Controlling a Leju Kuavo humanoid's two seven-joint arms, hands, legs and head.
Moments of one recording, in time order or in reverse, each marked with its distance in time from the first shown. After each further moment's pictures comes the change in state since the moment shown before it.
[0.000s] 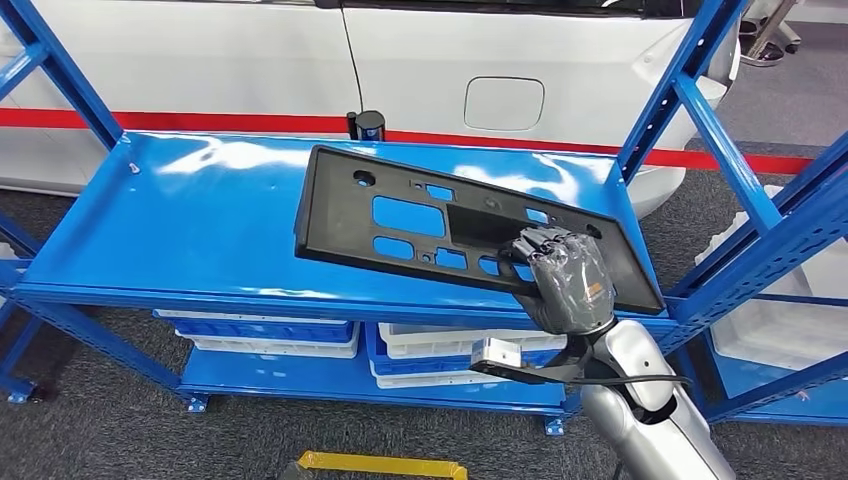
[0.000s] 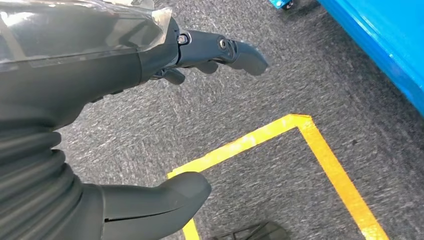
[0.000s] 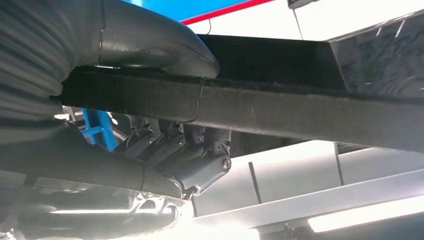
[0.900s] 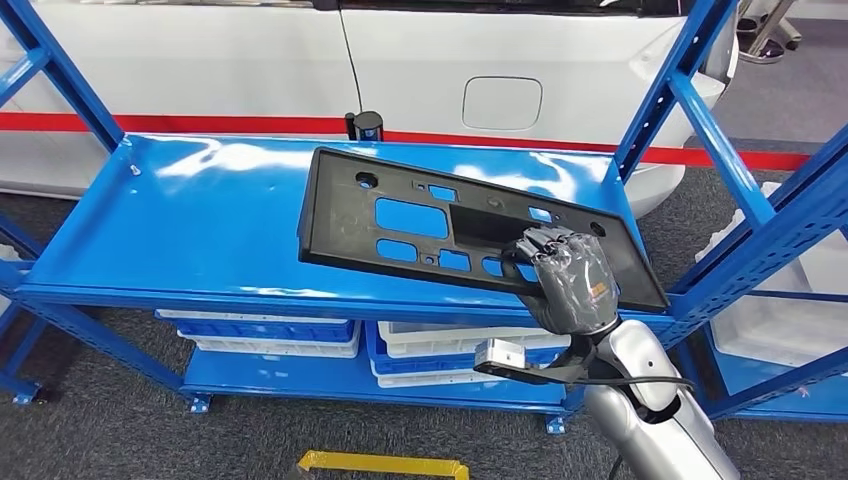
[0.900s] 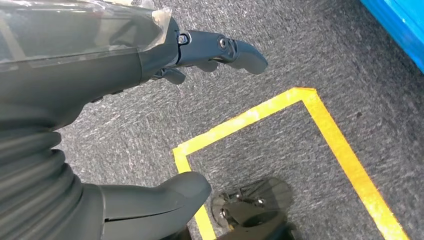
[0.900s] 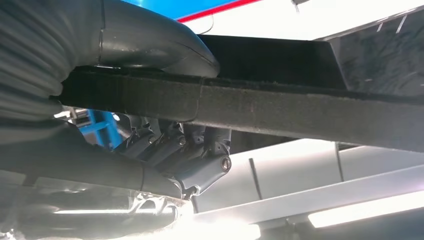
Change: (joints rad) left arm -0.004 -0.002 0.011 0.004 0.014 -0.101 0.017; right arm -0.001 -0.007 -0.007 0.001 0.003 -0.009 -0.004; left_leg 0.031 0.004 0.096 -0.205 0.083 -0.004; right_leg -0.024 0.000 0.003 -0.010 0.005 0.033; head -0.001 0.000
